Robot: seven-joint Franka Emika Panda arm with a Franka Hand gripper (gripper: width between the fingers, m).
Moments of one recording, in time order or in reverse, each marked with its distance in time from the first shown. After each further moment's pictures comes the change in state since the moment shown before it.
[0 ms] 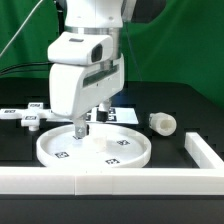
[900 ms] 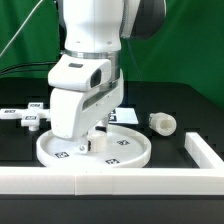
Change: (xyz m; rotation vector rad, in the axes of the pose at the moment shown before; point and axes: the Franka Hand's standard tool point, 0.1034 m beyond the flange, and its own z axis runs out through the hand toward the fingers) arm -0.002 -0.007 0.027 0.040 -0.011 0.001
